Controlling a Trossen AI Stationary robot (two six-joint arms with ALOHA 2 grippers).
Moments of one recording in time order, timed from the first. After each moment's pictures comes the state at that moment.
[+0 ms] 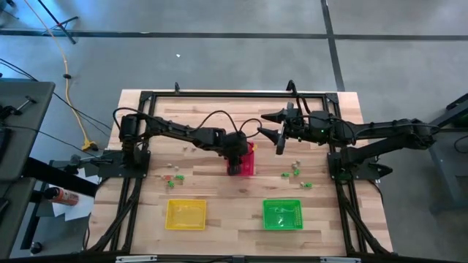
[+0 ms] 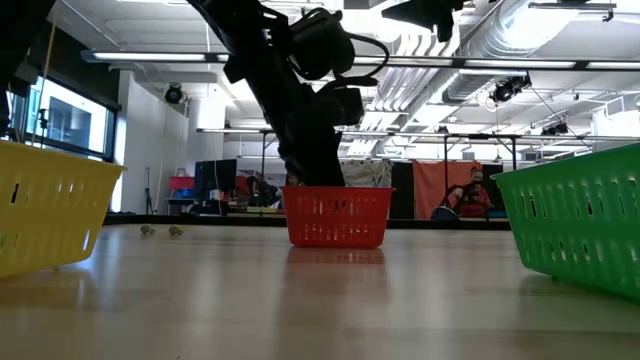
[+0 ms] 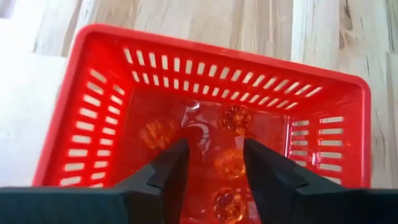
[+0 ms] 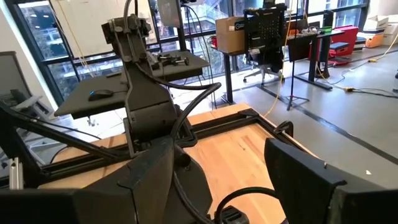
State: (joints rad) left arm 0.07 1.94 1.27 -0.33 0.04 -0.09; right arm -0.02 1.07 0.82 0.18 0.24 0.16
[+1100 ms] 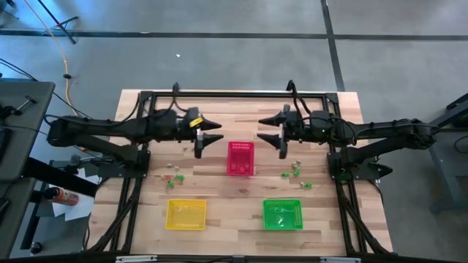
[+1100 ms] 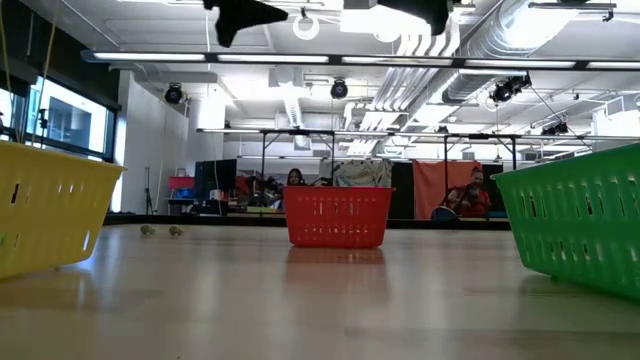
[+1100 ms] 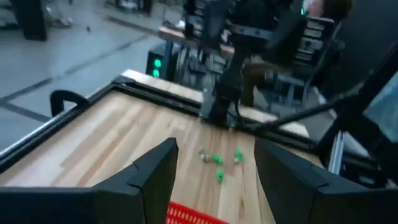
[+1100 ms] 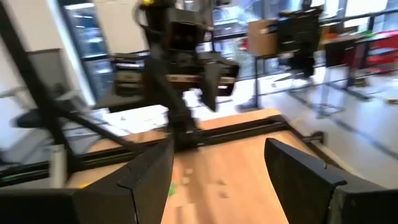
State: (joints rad) left arm 0.04 1.09 0.84 0.08 -0.10 -0.27; right arm -0.02 1.07 0.82 0.20 0.10 0.13
